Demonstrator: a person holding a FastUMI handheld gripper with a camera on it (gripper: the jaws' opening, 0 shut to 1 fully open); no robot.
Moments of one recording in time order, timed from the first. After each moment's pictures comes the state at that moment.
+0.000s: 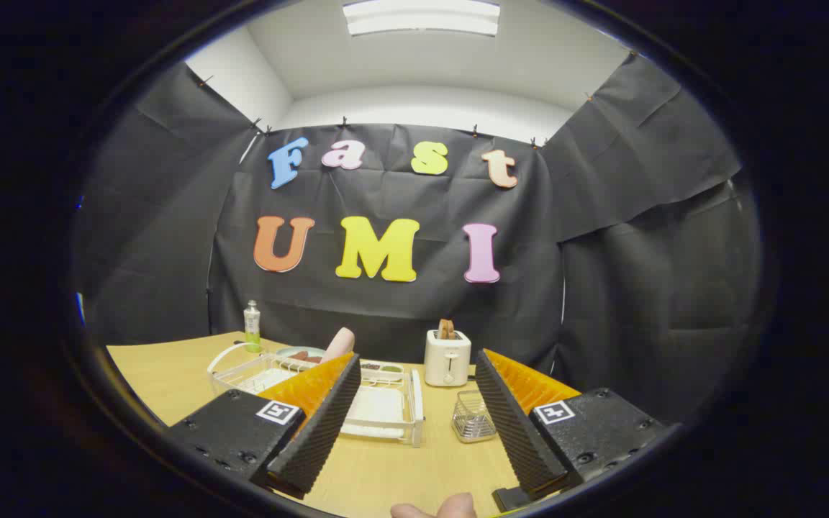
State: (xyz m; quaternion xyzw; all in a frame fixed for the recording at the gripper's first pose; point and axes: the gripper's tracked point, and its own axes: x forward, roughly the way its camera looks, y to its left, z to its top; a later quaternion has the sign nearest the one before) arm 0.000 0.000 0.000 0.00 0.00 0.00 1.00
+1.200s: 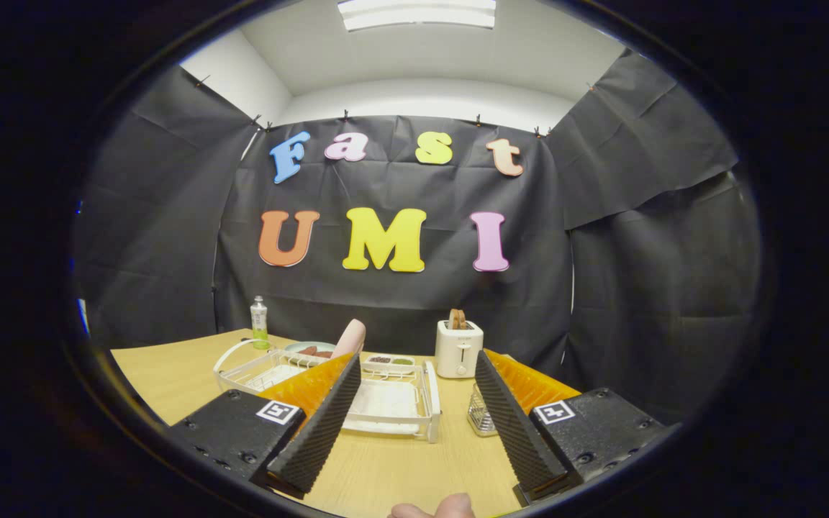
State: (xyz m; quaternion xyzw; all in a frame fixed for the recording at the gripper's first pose) arm 0.014 0.013 -0.015 0.02 0.02 0.01 1.00
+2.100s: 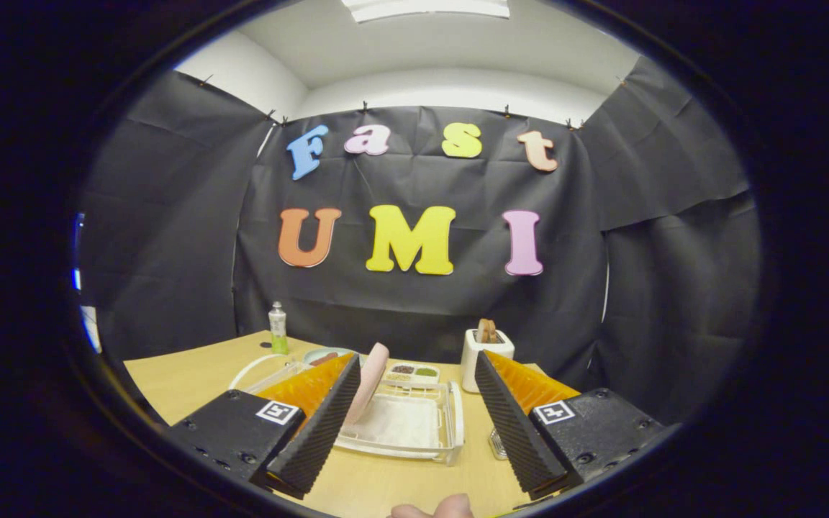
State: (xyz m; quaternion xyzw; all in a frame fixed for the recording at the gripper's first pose) arm 0.081 0.047 0.052 0.00 0.05 0.08 1.00
